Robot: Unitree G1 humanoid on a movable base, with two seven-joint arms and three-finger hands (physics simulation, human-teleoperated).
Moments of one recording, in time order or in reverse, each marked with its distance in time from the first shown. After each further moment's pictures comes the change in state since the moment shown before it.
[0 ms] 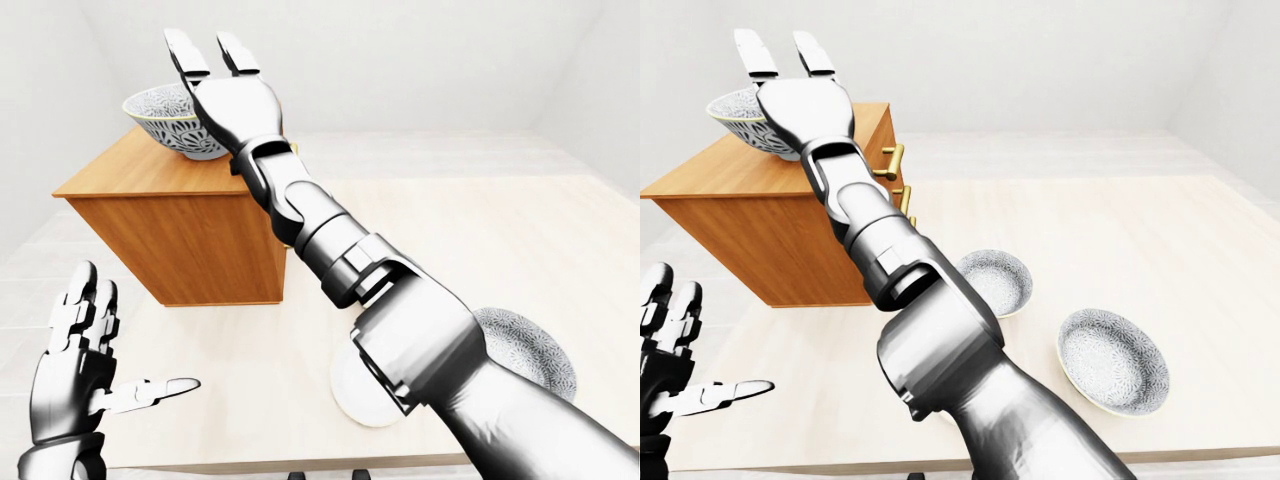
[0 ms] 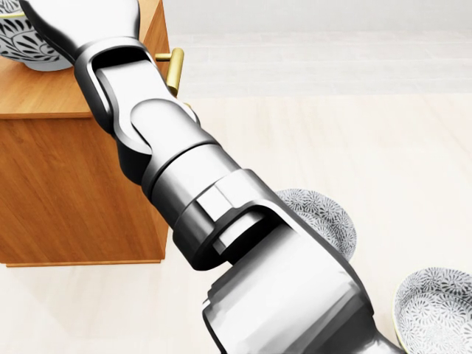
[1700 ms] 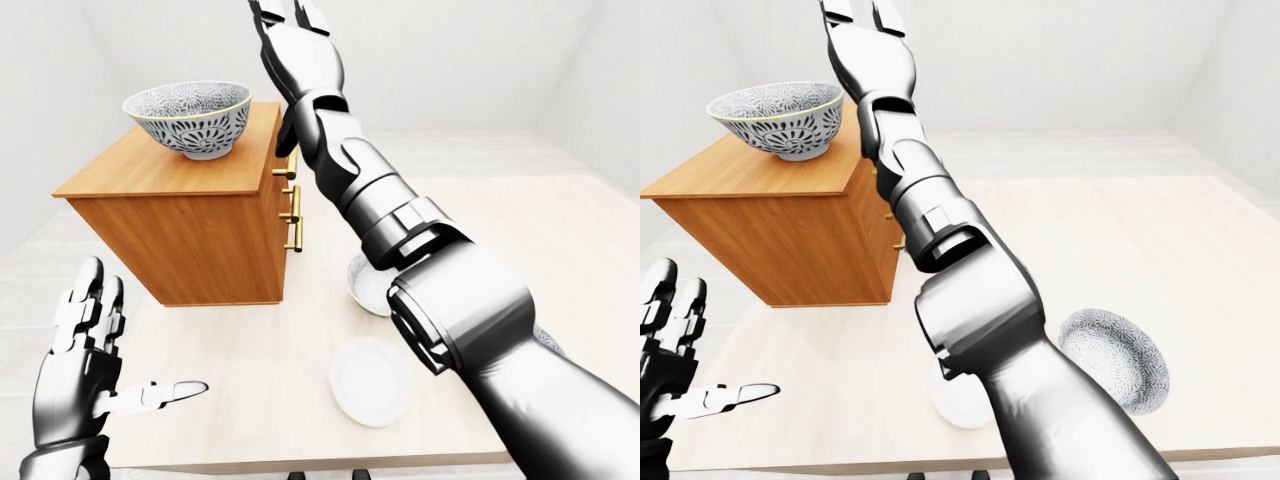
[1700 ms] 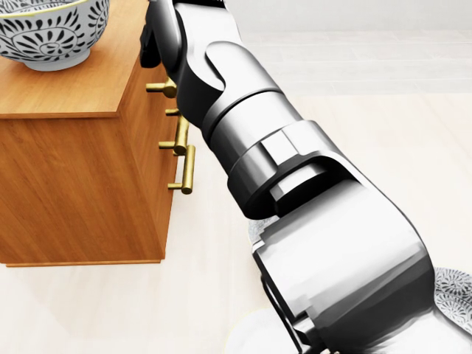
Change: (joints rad) left arm 0.021 -0.042 -0.025 -0.102 0.025 0.041 -0.016; right arm -0.056 -0.172 -0.052 0.036 0.154 0.000 -0.011
